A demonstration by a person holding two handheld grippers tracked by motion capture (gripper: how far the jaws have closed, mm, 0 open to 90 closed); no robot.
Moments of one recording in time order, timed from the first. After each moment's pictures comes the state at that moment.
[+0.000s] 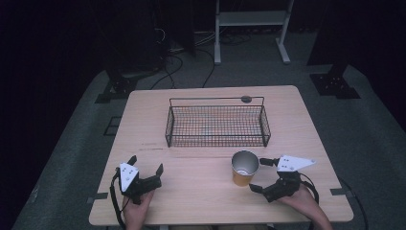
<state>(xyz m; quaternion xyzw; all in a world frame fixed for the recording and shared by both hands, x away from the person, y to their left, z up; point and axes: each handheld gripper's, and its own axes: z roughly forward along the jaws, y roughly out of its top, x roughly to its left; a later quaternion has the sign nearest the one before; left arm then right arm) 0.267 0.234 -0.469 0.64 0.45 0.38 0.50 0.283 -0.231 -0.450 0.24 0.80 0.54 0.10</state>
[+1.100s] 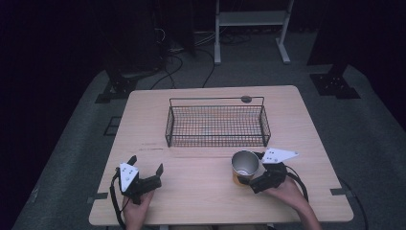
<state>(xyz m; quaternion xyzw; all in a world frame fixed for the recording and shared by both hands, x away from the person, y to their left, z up) 0.267 0.234 -0.469 0.64 0.45 0.38 0.50 0.307 -0.199 -0.451 0.24 0.81 0.53 0.11</state>
